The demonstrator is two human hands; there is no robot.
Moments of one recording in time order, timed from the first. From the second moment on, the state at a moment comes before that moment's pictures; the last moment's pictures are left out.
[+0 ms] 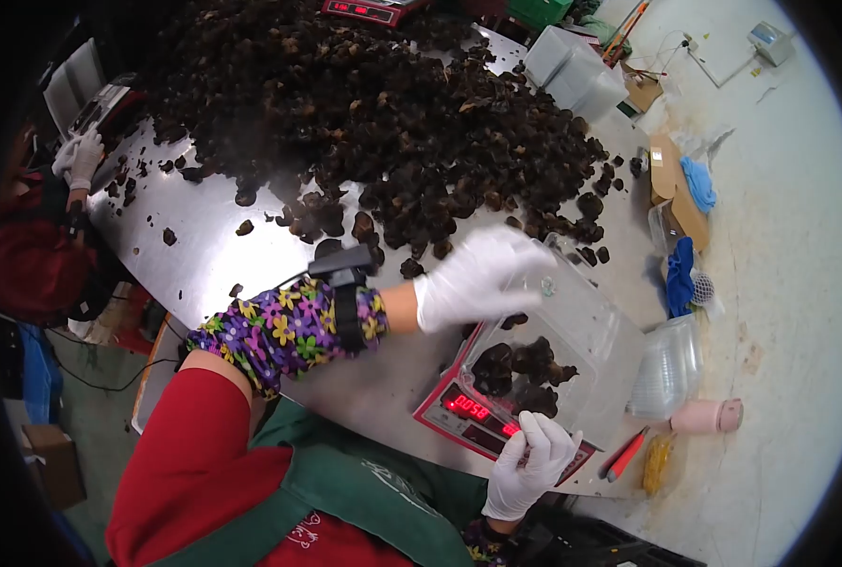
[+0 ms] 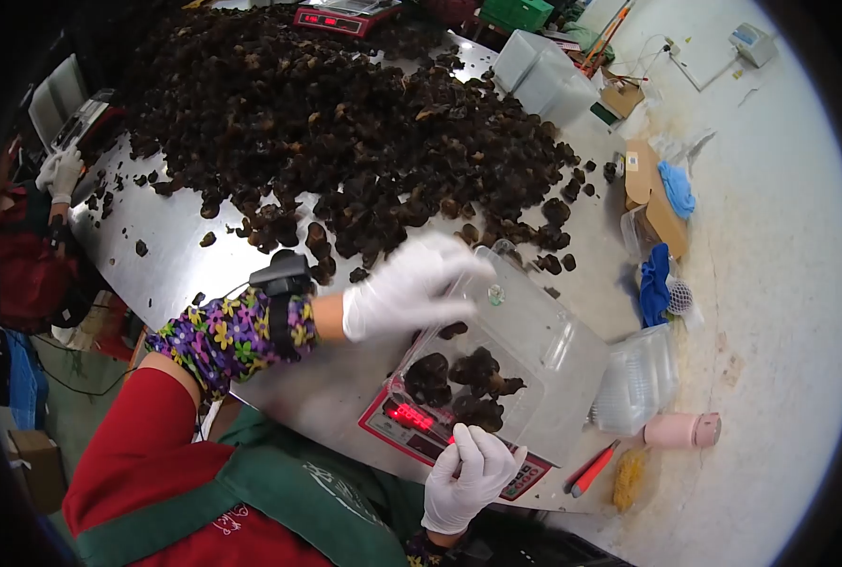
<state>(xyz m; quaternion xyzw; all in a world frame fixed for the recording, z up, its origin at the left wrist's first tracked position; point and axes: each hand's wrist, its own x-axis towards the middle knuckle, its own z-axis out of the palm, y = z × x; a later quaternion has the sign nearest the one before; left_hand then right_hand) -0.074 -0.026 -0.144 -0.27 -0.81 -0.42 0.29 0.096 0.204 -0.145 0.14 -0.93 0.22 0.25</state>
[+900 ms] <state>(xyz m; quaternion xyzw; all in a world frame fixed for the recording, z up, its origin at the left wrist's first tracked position) -0.001 -0.072 -0.105 -0.19 -0.84 -0.42 0.29 0.101 0.205 -0.128 0.14 -0.92 0.24 0.28</state>
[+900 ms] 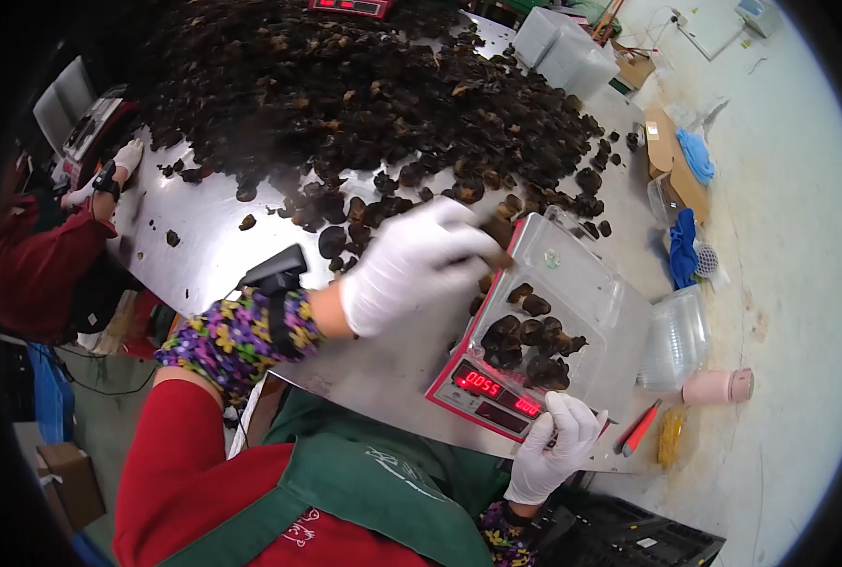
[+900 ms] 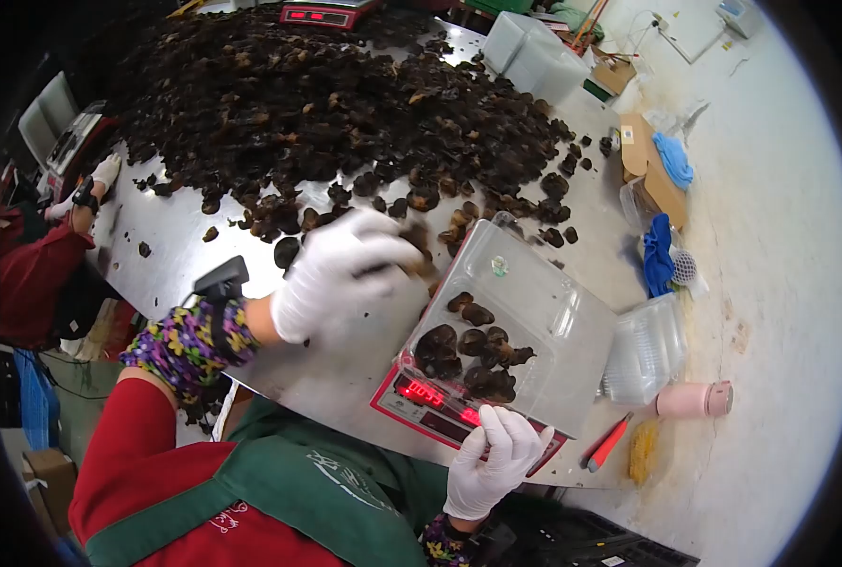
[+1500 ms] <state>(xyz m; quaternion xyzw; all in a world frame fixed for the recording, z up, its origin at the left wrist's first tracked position) -0.017 -0.048 -0.136 -0.25 -0.84 -0.42 0.23 0.106 0.226 -0.124 0.11 -0.92 0.25 0.29</state>
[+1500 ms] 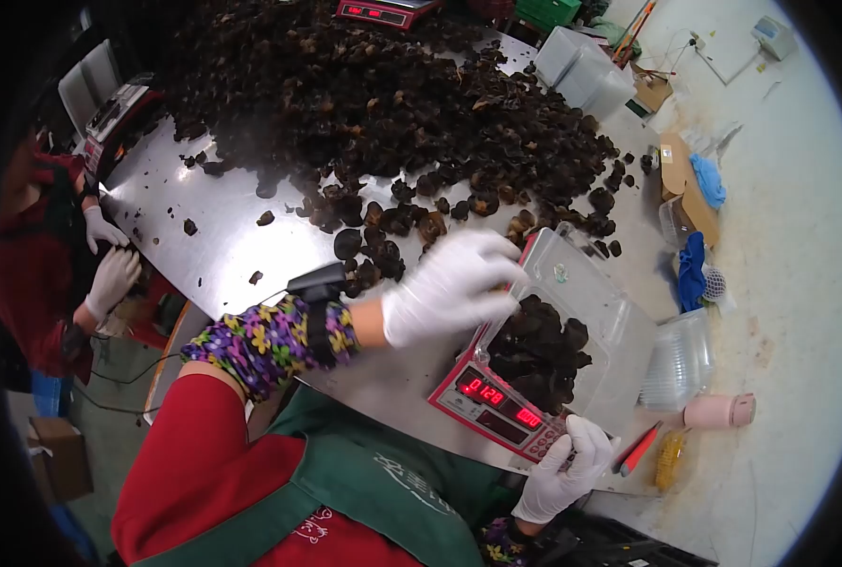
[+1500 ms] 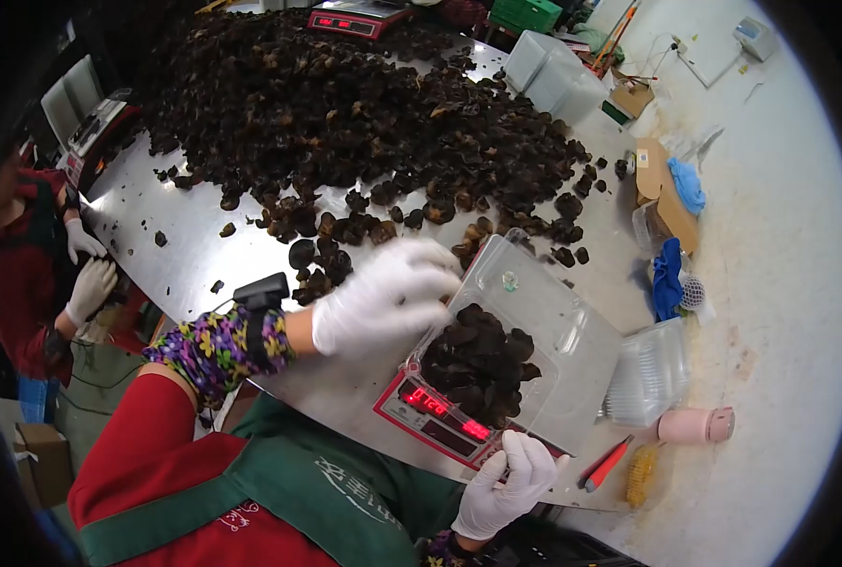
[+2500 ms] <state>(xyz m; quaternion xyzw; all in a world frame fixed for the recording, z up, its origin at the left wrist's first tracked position) 0.023 -0.146 -0.240 -0.14 -0.96 -0.18 0.15 0.104 0.216 -0.115 0.11 -0.92 0.25 0.30</state>
